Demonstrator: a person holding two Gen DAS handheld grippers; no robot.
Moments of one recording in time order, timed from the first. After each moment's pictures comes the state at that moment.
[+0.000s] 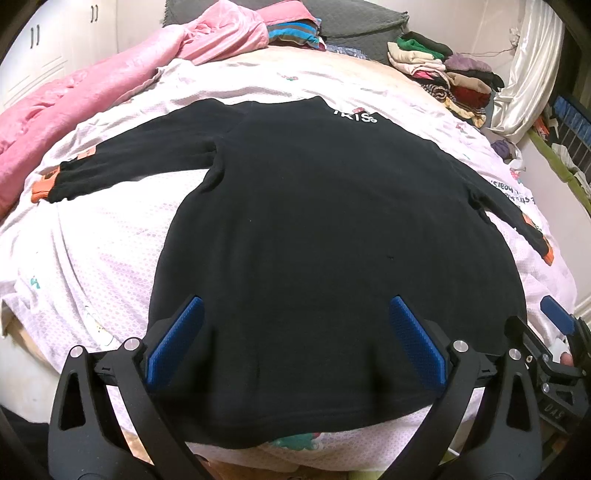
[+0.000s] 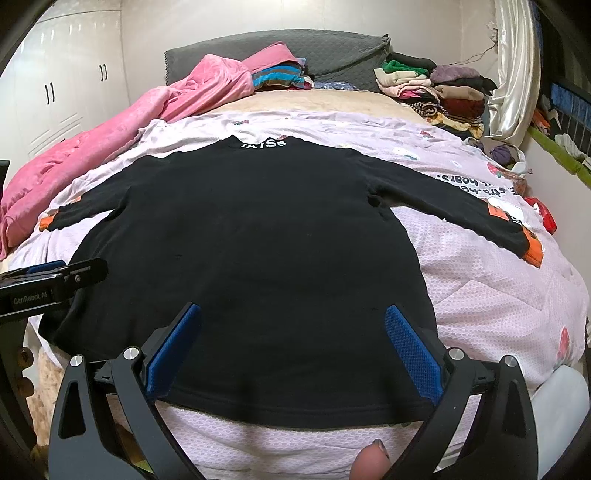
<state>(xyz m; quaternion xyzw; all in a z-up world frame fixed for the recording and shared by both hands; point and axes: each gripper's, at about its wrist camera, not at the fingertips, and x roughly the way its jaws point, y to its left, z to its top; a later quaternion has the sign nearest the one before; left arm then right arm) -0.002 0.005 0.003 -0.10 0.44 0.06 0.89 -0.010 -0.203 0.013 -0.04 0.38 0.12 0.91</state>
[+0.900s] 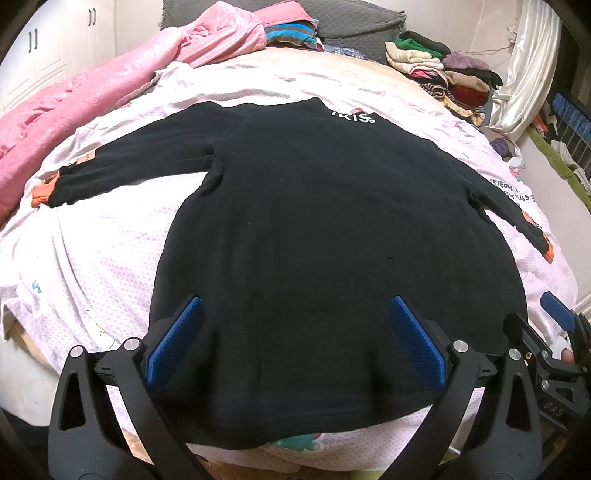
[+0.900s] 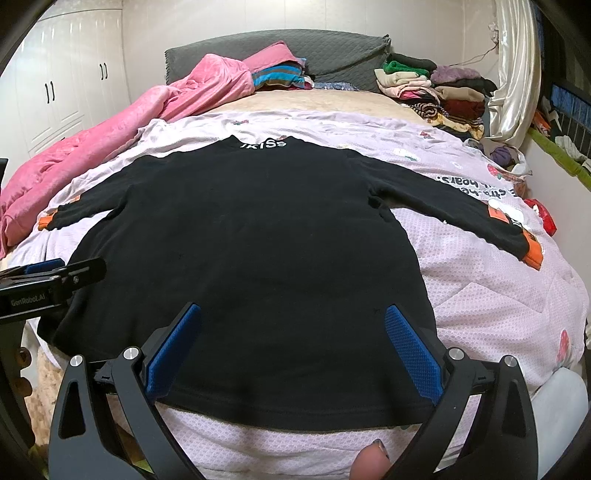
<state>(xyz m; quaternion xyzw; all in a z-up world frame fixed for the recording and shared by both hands) -0.002 0.003 0.005 -0.10 0.44 0.06 0.89 -0.008 -0.203 0.014 -0.04 0.38 0.12 0.91</state>
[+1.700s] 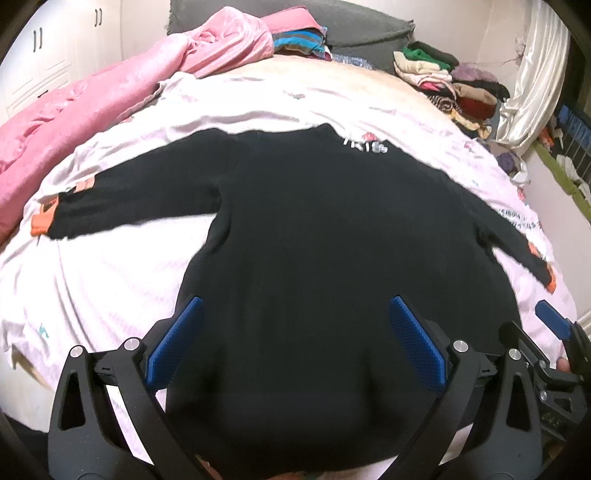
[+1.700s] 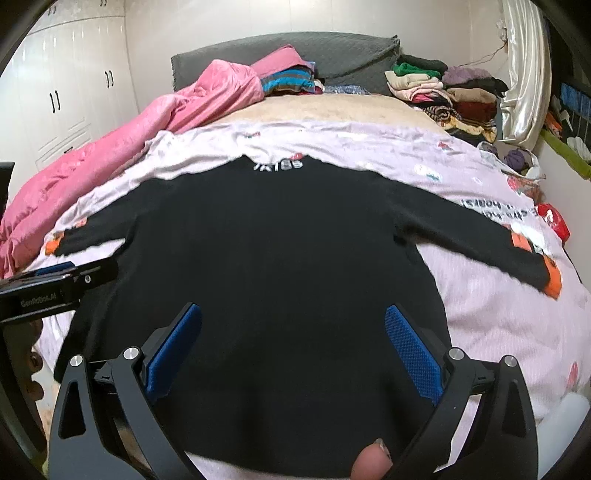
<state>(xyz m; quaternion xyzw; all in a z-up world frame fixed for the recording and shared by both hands) 0.038 0.024 0.029 -0.11 0.43 0.06 0.90 0.040 -0.181 0.038 -0.03 0.38 0.15 0.91</state>
